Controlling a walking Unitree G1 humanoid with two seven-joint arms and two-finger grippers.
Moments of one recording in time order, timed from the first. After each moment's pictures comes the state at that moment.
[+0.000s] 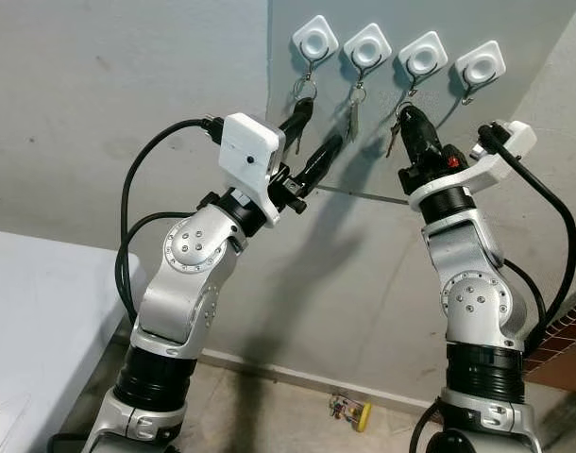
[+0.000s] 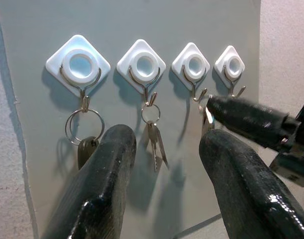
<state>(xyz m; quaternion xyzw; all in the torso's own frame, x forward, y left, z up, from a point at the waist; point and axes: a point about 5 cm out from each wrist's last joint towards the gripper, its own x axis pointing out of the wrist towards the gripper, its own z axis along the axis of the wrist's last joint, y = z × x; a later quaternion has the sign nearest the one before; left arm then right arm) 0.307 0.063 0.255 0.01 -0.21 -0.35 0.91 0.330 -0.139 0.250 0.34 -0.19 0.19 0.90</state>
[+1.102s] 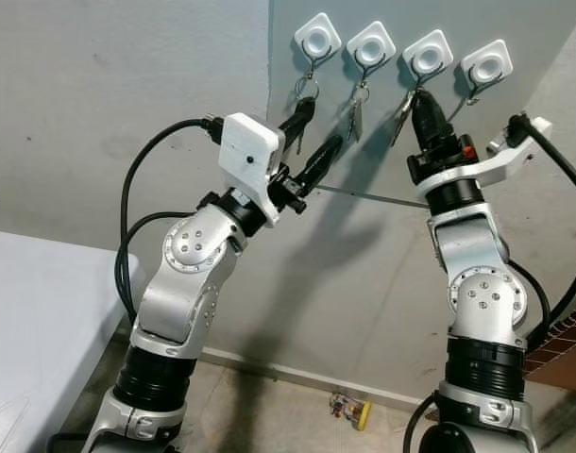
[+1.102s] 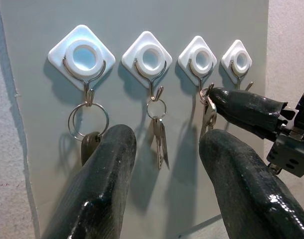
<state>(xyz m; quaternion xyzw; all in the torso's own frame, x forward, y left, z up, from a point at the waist) 0.307 0.063 0.255 0.01 -0.21 -0.35 0.91 0.334 -0.144 0.254 0.43 -0.18 0.19 0.86</state>
